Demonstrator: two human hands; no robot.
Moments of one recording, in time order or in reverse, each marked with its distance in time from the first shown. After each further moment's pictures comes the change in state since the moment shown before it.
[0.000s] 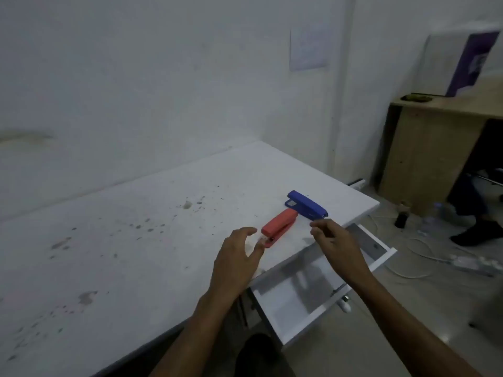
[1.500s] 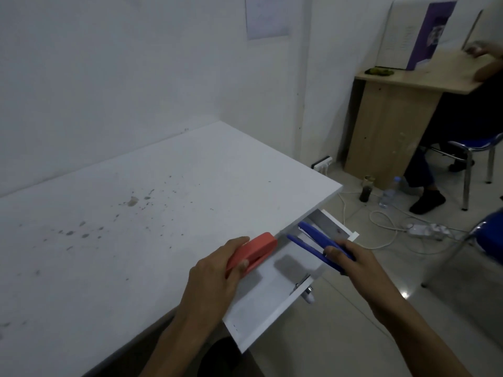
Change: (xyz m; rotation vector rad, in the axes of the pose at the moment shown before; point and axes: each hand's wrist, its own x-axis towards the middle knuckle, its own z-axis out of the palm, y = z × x) left_hand -0.018 0.022 0.029 0.079 -0.180 0.173; right_hand -0.046 0.044 -0.079 0.115 -0.090 0.320
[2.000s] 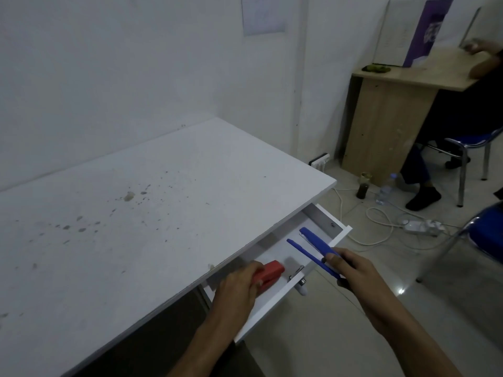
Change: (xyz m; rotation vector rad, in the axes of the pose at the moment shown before) left_hand -0.011 -0.015 0.075 0.048 -0.212 -0.053; right_hand -0.023 0.012 -0.003 0.123 -0.005 0.131
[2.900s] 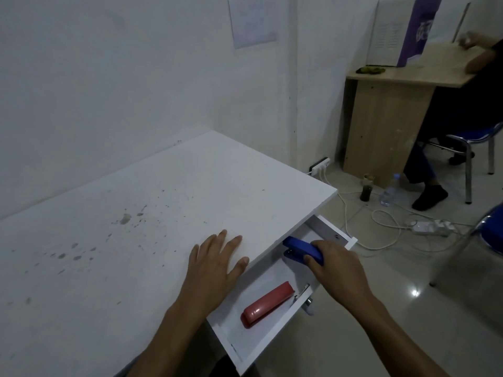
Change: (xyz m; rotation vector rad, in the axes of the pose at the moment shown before) left_hand 0.059 -0.031 -0.057 0.412 0.146 0.080; right_hand 0.071 0.006 0.028 -0.834 0.241 -0.320
